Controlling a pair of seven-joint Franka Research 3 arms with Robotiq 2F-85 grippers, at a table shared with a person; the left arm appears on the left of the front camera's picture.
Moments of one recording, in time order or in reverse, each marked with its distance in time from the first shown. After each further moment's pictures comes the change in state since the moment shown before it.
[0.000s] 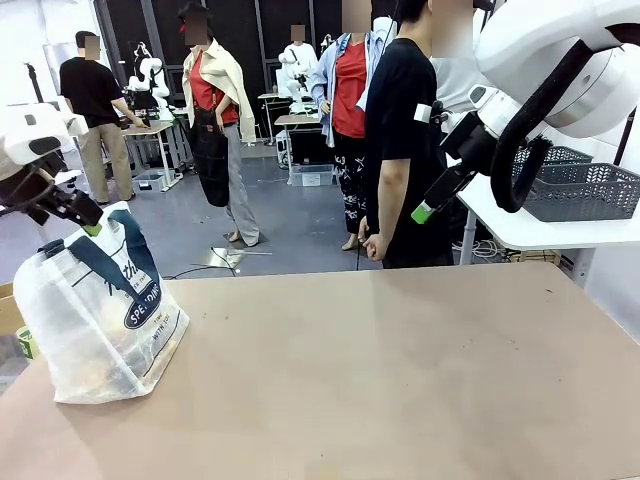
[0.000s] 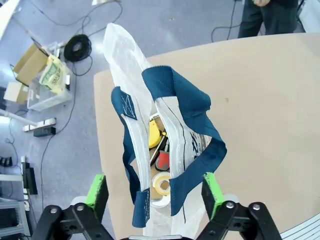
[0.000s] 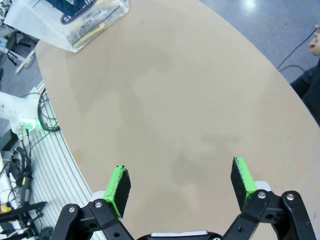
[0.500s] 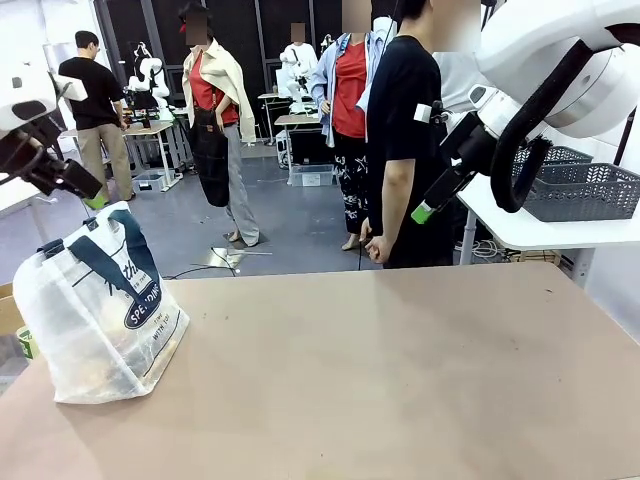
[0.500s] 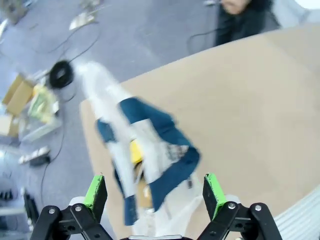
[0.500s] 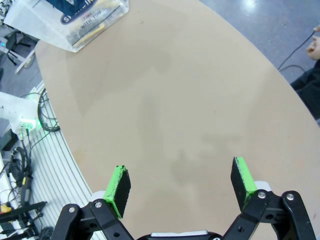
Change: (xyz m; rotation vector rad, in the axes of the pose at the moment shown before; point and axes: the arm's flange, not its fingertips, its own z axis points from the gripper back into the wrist) left arm 0.026 -0.007 0.043 -0.143 -0.077 -0.148; right arm 0.000 0.000 0.000 0.000 0.000 0.000
